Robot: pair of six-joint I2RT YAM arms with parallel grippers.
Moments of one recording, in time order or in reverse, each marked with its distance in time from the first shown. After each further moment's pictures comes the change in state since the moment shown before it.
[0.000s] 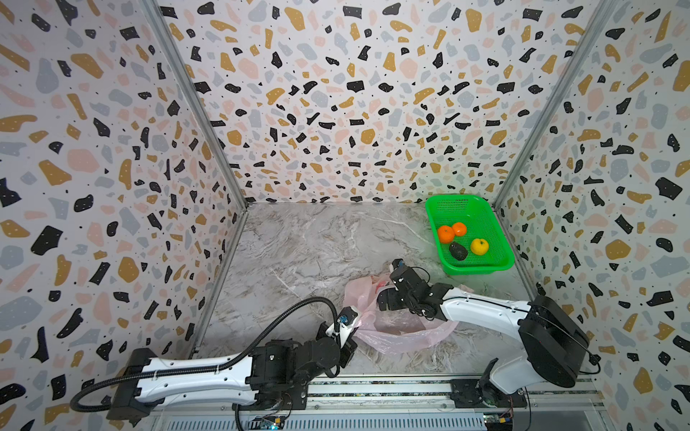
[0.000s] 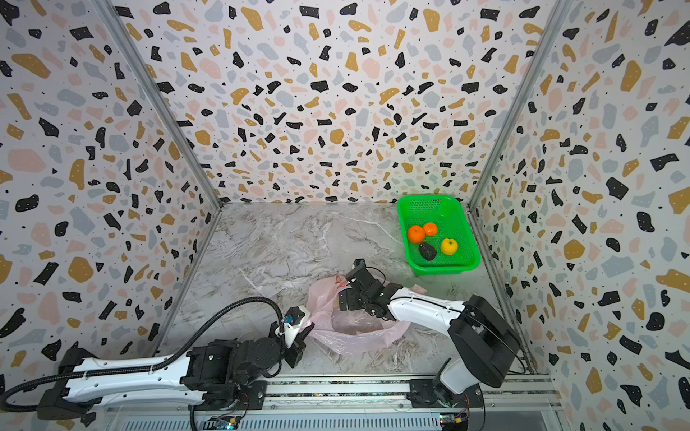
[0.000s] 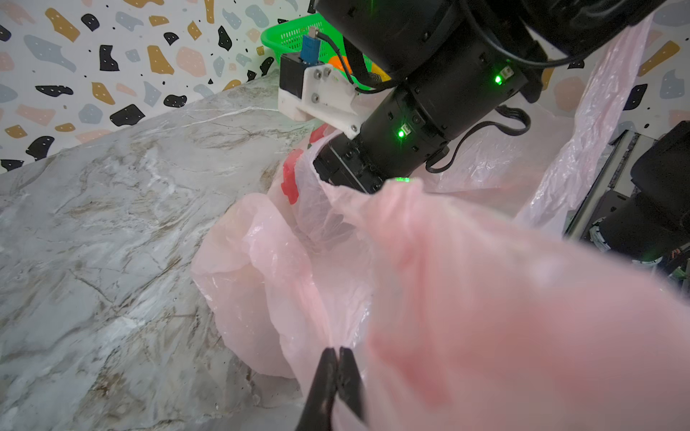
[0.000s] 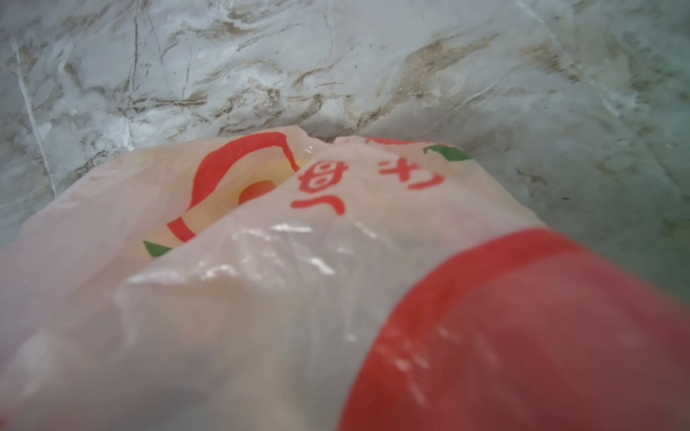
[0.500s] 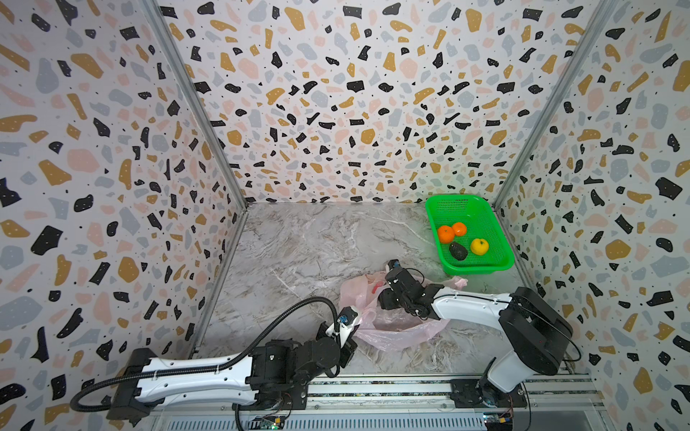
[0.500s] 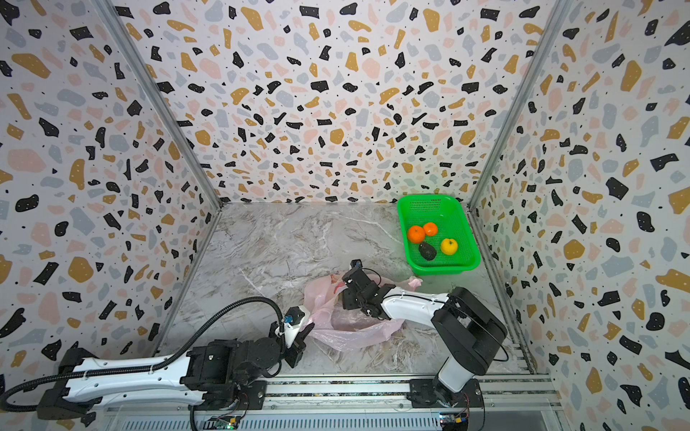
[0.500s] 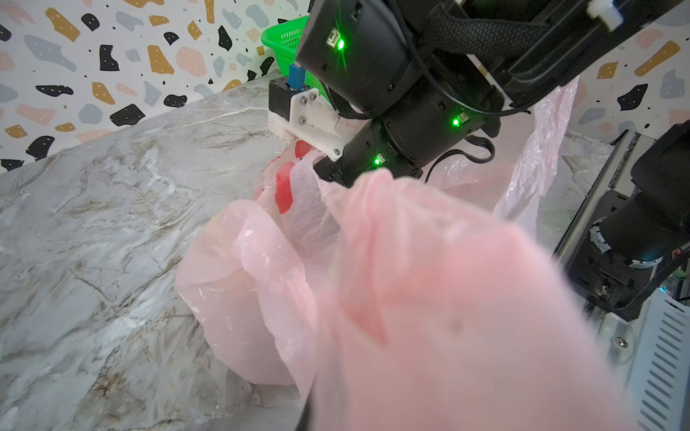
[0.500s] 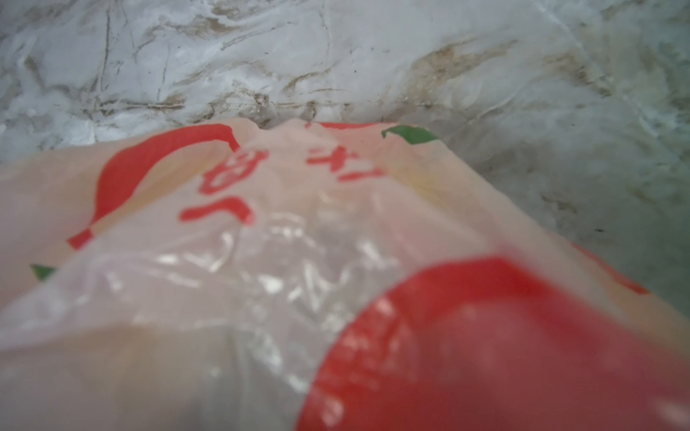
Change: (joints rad) left arm 0.000 0.000 0.000 0.000 0.000 0.000; right arm -0.009 0.081 -0.003 0.093 0.034 -0.029
